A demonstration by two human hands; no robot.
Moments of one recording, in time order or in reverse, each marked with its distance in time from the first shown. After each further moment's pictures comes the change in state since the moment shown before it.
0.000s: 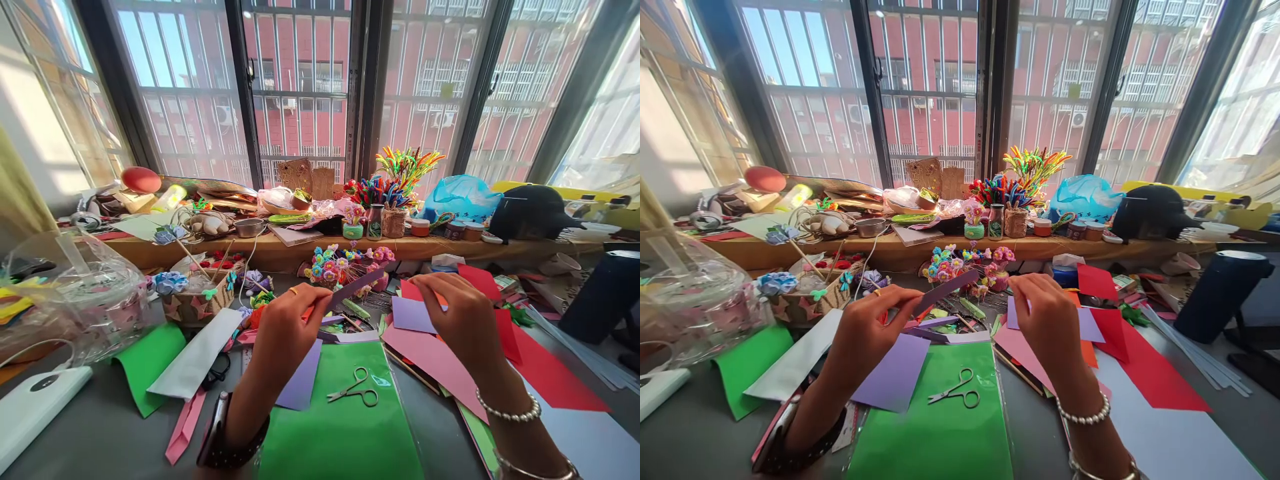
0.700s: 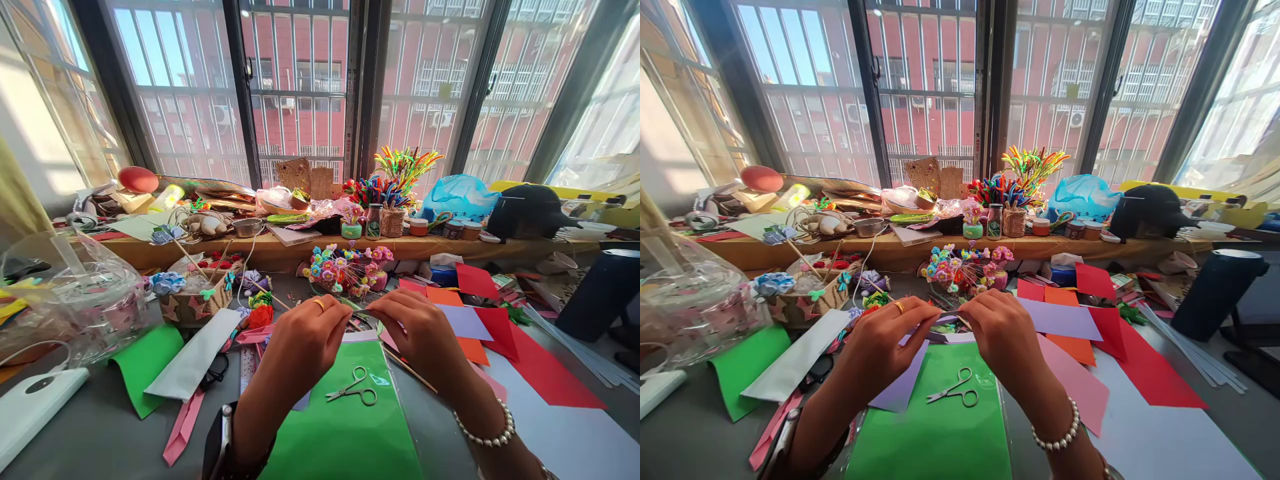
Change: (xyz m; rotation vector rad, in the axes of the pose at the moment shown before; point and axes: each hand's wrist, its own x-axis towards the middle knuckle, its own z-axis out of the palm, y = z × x) left_hand -0.007 0.013 0.009 0.243 -0.134 0.285; right_hand -0.005 -0.037 0.008 0.114 -0.299 -0.163
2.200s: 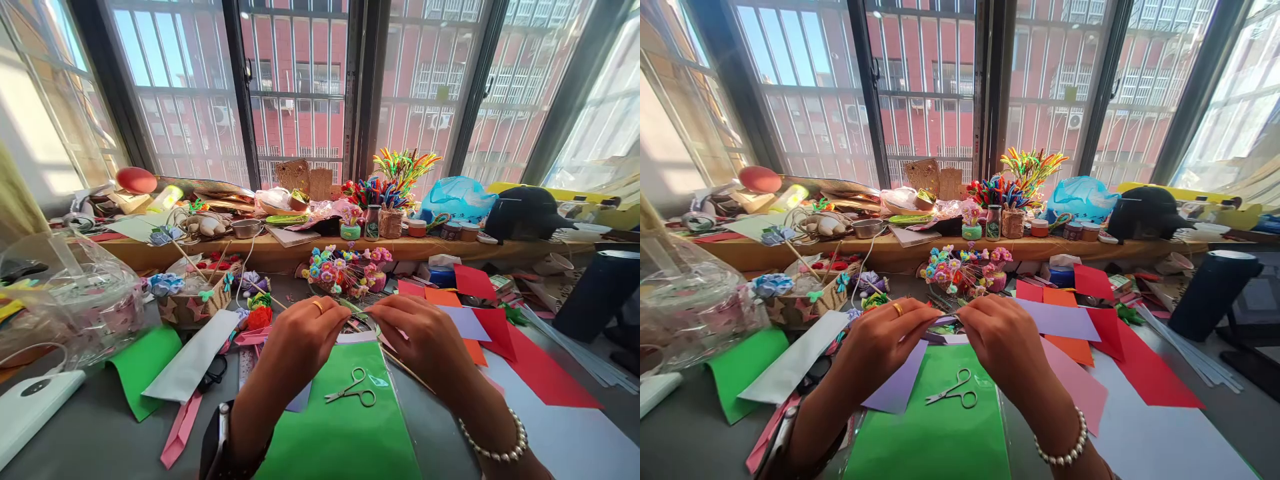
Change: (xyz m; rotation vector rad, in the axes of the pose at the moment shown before) left_hand 0.001 -0.004 -0.001 0.005 0.027 0.077; right_hand -0.002 -0.004 -0.006 -0.092 -0.013 -0.023
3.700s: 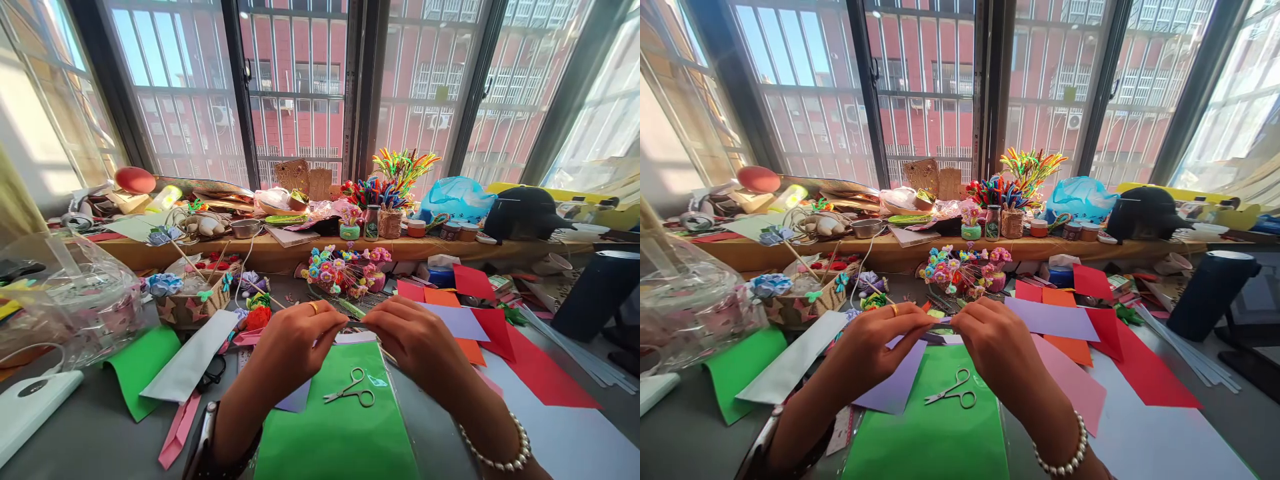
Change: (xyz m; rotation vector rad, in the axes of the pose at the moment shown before) left_hand -0.004 -0.008 -0.010 -0.122 -0.085 -0.036; right_hand 0.000 -0.002 -0.004 0.094 -0.071 -0.080
